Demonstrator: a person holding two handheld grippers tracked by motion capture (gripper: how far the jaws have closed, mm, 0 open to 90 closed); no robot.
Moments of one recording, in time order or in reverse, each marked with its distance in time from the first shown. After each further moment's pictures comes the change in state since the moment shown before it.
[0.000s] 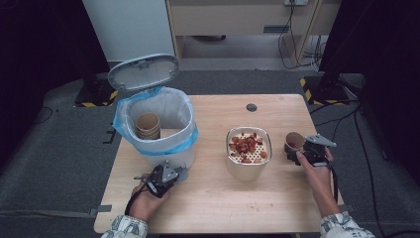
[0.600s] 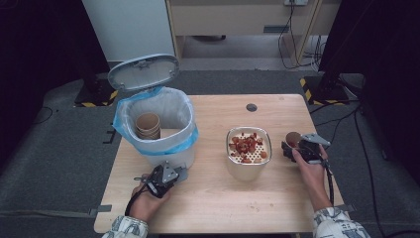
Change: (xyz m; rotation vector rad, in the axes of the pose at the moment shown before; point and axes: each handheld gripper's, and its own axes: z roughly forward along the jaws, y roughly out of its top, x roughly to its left) left arm -0.001 0.000 0.000 -0.004 0.009 0.000; right arm 0.003 -0.003 0.021 -0.033 -0.013 0.000
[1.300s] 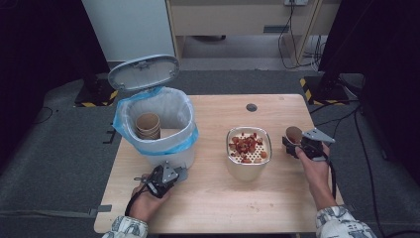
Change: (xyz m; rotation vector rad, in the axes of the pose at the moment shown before) left arm 0.000 0.000 0.000 -0.003 0.001 0.001; right arm 0.003 0.025 -0.021 -0.086 0.102 -0.114
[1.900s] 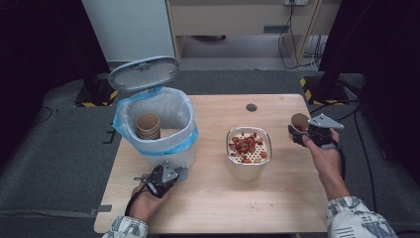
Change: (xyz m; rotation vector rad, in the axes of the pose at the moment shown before) left arm 0.001 0.000 0.000 0.001 -0.004 -0.003; right arm -0.014 0.051 -0.016 -0.019 -0.004 -0.123
